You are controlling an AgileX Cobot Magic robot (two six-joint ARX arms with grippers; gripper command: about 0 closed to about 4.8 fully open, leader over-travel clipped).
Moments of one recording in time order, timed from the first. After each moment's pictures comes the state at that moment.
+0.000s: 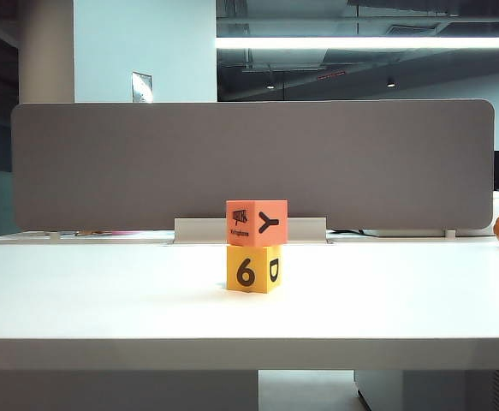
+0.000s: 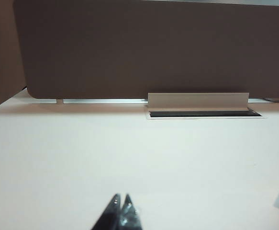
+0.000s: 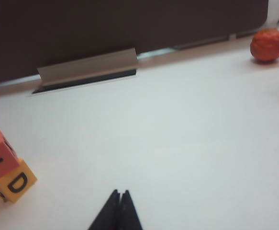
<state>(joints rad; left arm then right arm) 0.02 0.00 0.02 0.11 0.11 -0.01 0.14 0.07 0.14 -0.14 0.07 0.22</state>
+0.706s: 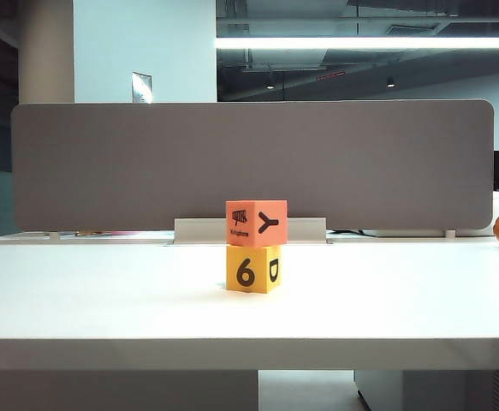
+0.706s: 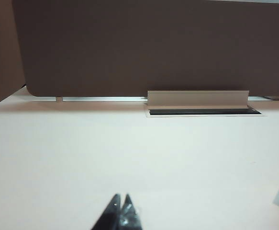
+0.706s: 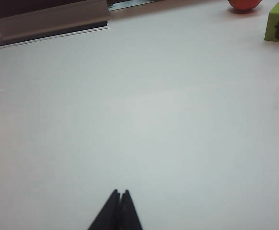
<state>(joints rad) 0.02 0.00 0.02 0.10 0.11 -0.01 0.14 0.00 0.07 -0.31 0.13 0.20</state>
